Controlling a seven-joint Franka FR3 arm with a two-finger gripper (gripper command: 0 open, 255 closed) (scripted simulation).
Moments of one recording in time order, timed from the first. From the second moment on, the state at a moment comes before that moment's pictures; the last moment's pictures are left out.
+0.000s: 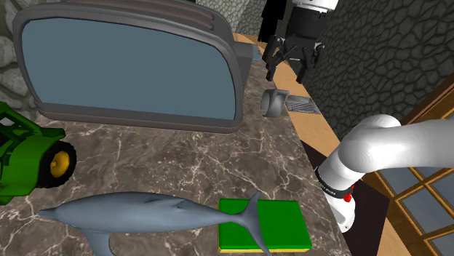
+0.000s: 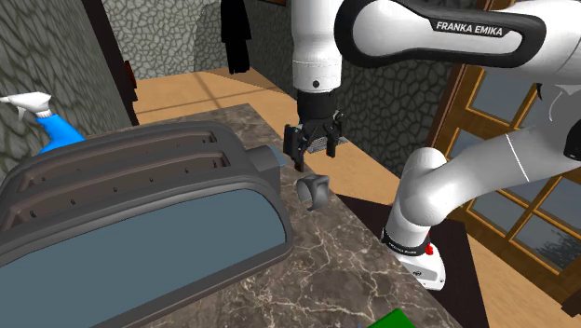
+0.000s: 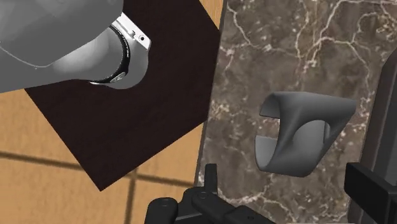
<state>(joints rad) -0.11 -0.85 0.30 -2.33 0.34 1.44 0.69</state>
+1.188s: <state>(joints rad) -0.13 -0.86 0.40 -2.43 0.46 1.51 0.85</state>
